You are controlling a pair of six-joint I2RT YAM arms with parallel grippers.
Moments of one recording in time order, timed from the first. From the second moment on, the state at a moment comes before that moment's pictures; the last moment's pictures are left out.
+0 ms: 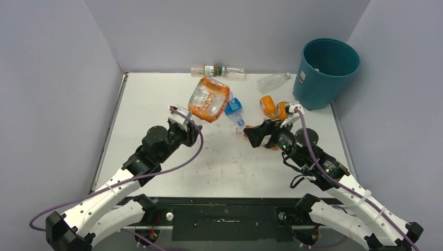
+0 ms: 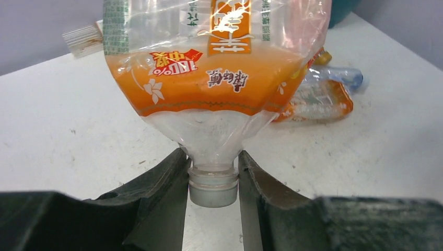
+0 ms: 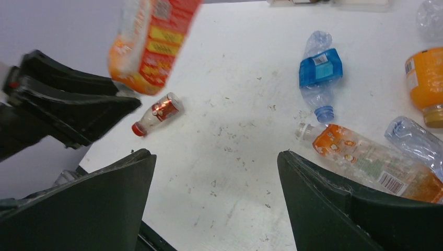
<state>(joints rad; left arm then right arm) -0.70 0.85 0.71 0.02 -0.16 -0.13 0.75 0.75 0.82 -0.25 0.14 0.48</state>
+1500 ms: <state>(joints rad) -0.79 0.60 0.48 0.13 0.24 0.35 0.61 1.05 0.99 -0.20 -0.55 0.60</state>
